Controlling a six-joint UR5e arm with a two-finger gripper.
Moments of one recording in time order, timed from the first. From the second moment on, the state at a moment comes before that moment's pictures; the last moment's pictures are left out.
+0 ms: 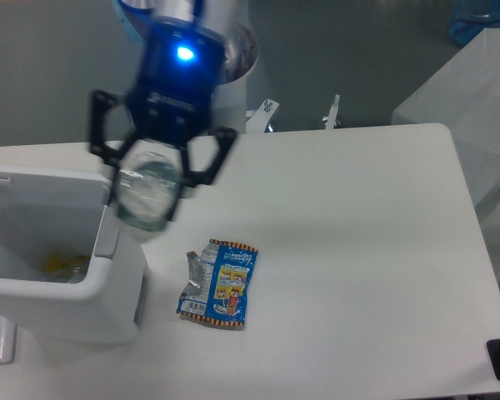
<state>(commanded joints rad) 2.26 -1.66 -1.45 -0.75 0.99 0.11</state>
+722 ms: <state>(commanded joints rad) 2.17 -1.66 -1.54 -0.75 1.00 0.11</state>
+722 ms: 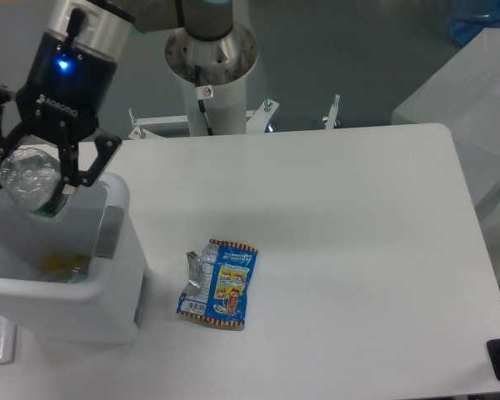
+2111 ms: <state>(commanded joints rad) 2.49 -1.73 -1.83 -0.76 1.22 0.39</state>
